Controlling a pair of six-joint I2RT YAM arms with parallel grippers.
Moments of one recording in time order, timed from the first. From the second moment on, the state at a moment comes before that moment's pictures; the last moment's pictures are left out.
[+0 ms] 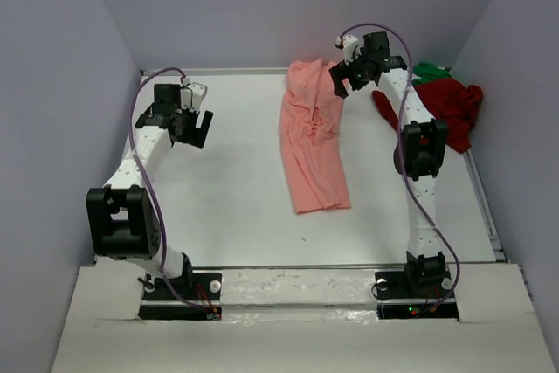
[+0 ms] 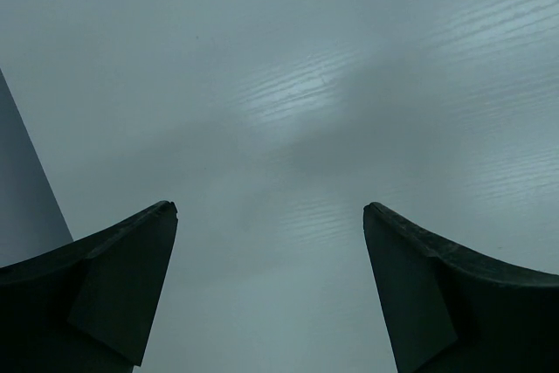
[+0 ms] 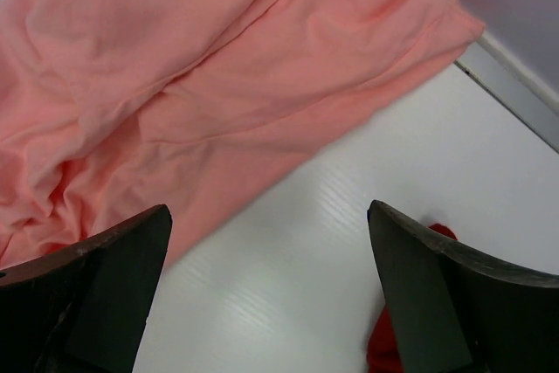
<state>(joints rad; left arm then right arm) -0.03 1.55 1.22 -0.52 0.02 0.32 0.16 2.44 2.42 -0.77 -0.32 -0.42</state>
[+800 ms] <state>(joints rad) 0.09 1.42 1.17 -0.49 -0.01 0.31 0.20 2.56 2.37 -0.64 -0.56 -0.38</state>
